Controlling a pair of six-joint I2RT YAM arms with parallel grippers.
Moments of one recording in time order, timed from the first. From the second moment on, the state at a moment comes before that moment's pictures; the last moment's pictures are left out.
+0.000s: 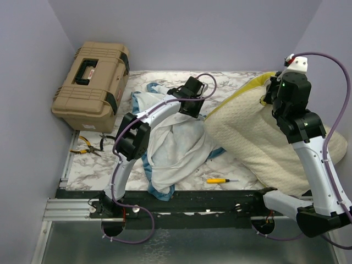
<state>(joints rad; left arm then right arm) -0.66 2.21 1.94 -0.65 0.06 -0.16 0.26 1.10 1.44 -0.62 0.47 0.14</state>
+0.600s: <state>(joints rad) -0.56 2.17 1.98 -0.64 0.03 -0.18 0.26 1.13 1.45 -0.63 0.36 0.16</state>
